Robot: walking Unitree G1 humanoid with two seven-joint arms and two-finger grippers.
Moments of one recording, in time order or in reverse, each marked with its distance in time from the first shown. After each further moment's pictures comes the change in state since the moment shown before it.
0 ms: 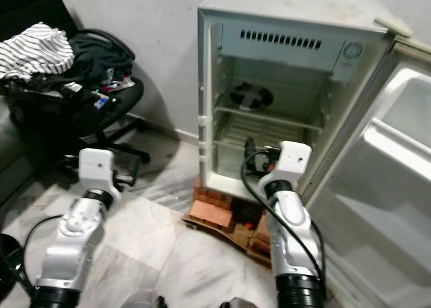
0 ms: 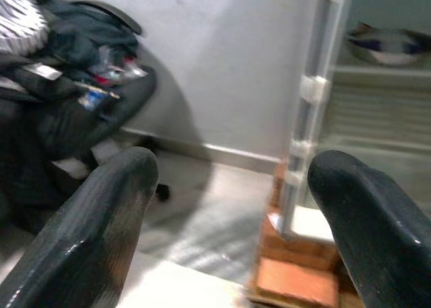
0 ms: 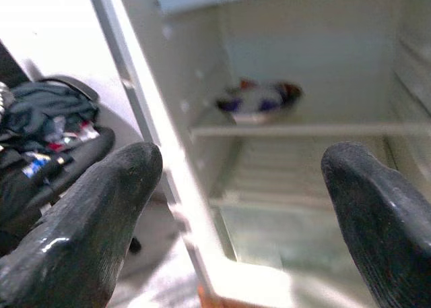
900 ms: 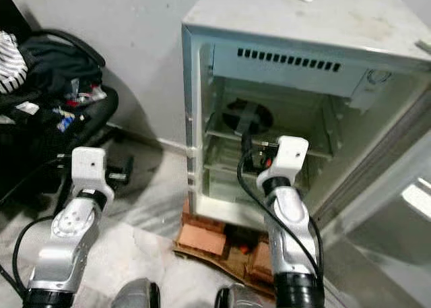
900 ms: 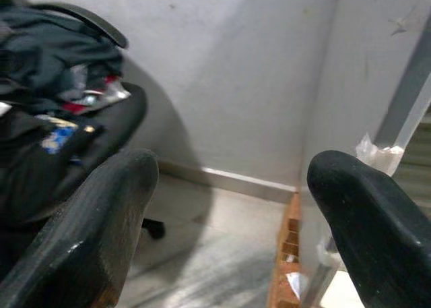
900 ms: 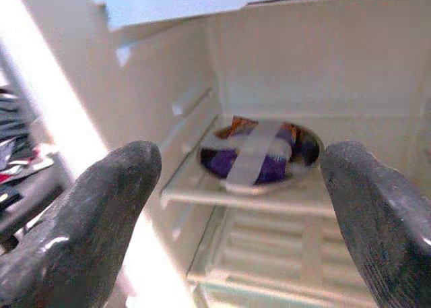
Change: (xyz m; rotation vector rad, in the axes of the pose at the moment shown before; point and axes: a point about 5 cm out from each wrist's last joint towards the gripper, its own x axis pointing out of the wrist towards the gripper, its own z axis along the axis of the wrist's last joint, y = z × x) left arm -0.007 0.011 -0.001 0.006 0.001 0.053; right arm -0.006 0.005 0.003 -0.037 -0.034 0.057
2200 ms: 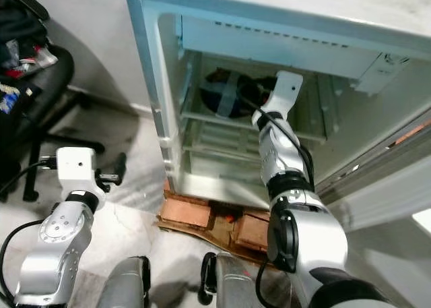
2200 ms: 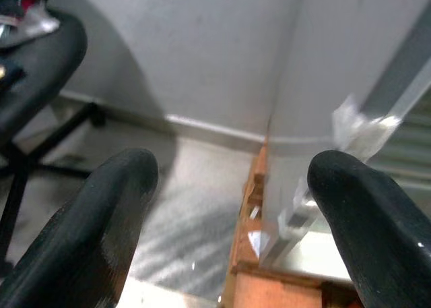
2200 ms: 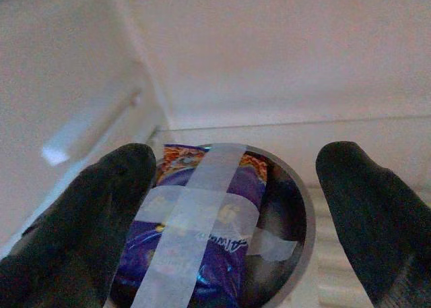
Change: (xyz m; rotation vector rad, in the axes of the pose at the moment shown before) left arm -0.015 0.004 0.016 -0.031 0.001 0.026; right arm 0.106 0.010 0.055 0.050 -0.094 0.092
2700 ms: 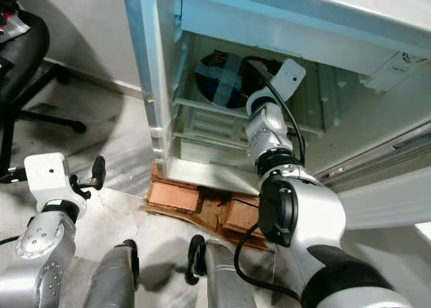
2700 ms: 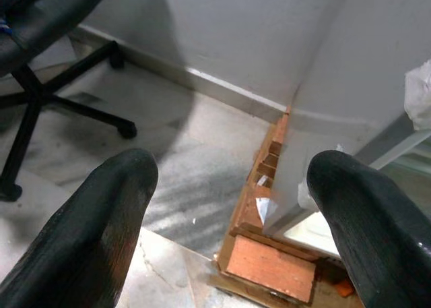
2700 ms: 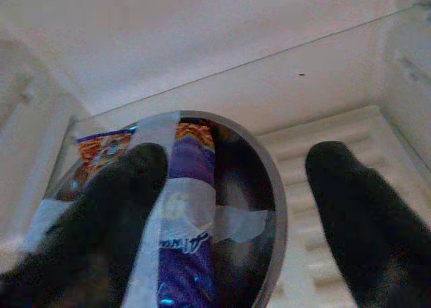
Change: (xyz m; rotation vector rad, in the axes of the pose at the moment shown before) left arm -0.024 0.018 0.013 -0.082 0.001 0.133; right arm 0.028 0.019 0.020 0.247 0.046 -0.241
